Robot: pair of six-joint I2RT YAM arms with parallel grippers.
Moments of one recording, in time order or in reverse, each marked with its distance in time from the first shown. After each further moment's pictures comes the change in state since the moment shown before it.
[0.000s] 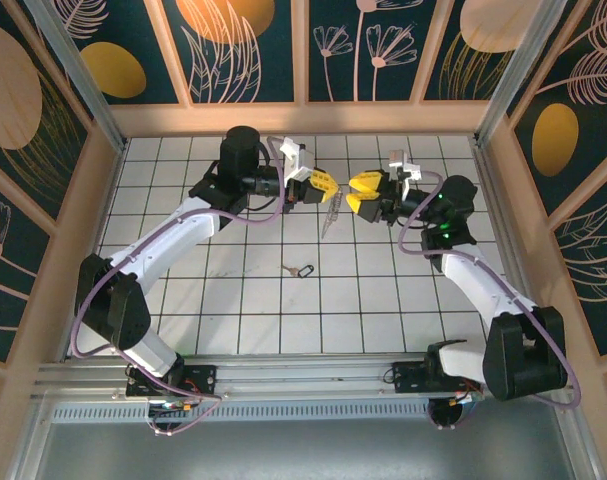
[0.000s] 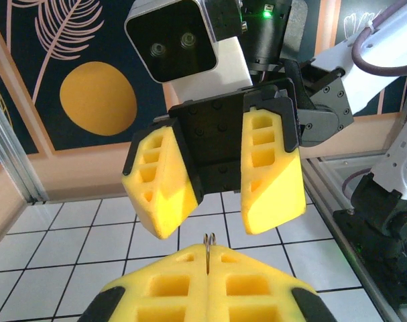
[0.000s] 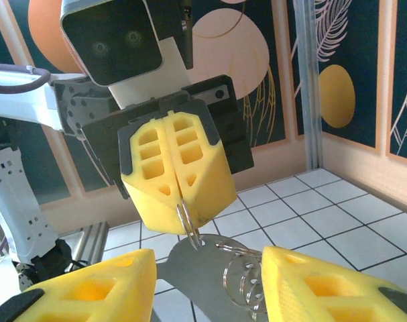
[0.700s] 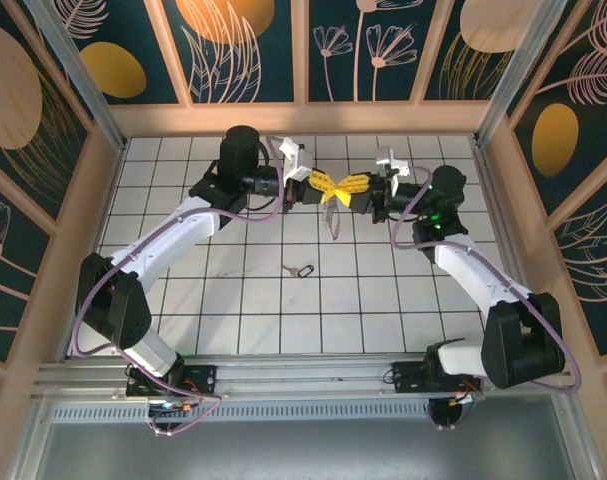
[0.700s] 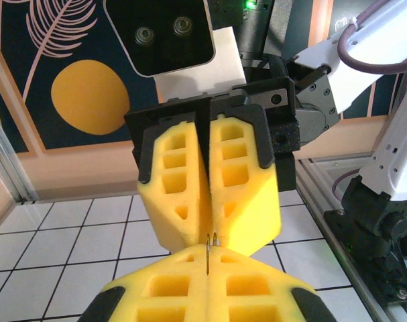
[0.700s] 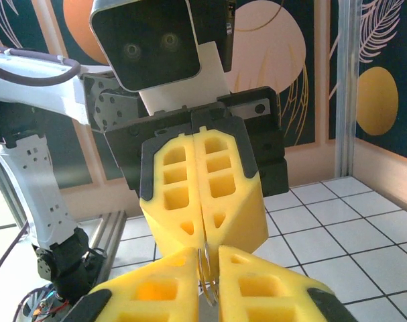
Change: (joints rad) left arm 0.005 0.006 0.000 0.000 0.030 -0.013; right arm 0.058 0.064 0.079 -0.017 -0.045 -0.051
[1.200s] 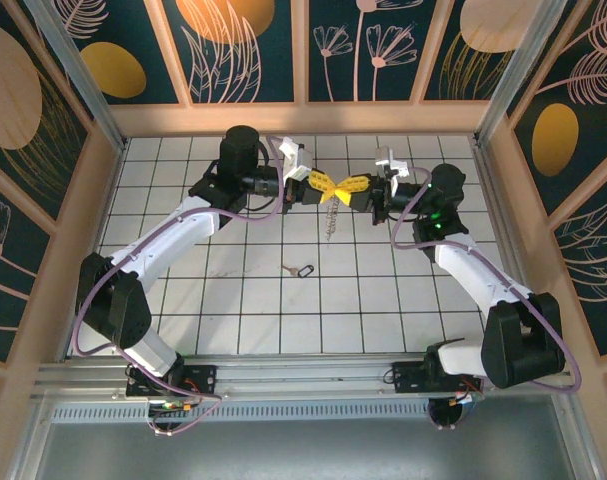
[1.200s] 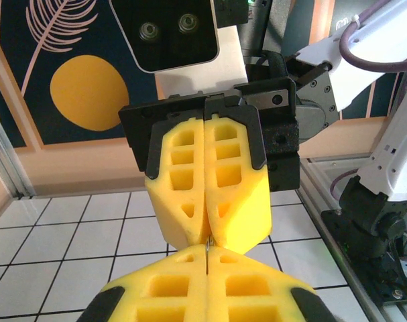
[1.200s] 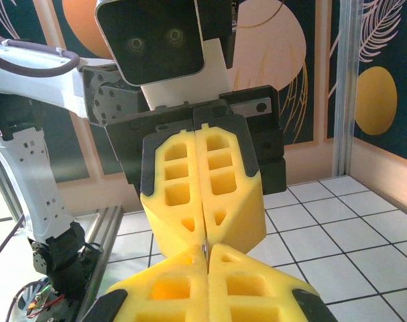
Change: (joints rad) left arm 0.002 0.000 0.000 -0.009 0.000 -0.012; right arm -0.005 0.000 0.006 -0.034 -0.007 -0.041
